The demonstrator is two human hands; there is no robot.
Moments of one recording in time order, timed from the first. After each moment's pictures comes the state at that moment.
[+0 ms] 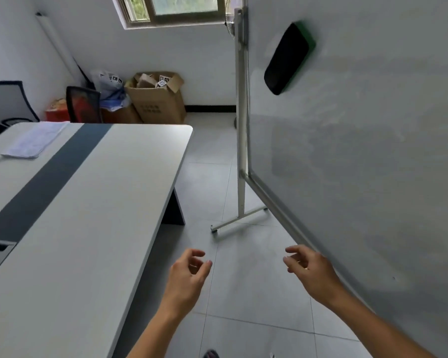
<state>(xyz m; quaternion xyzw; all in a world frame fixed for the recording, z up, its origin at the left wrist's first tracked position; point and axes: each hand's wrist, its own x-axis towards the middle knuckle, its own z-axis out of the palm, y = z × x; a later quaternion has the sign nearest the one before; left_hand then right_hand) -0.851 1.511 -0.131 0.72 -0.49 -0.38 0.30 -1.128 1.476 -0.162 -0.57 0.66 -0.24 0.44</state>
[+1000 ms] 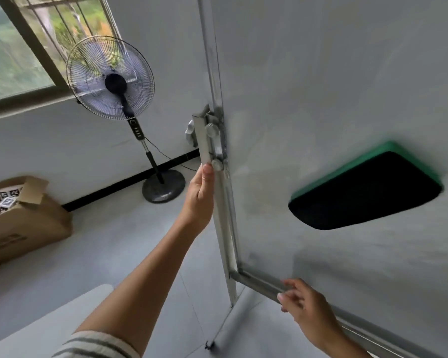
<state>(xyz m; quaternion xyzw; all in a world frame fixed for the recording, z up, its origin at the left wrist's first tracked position) -0.958 0.871 -0.021 0.31 -0.70 -0.51 0.40 -1.050 1.110 -0.175 -0.32 0.78 -0.41 0.36</state>
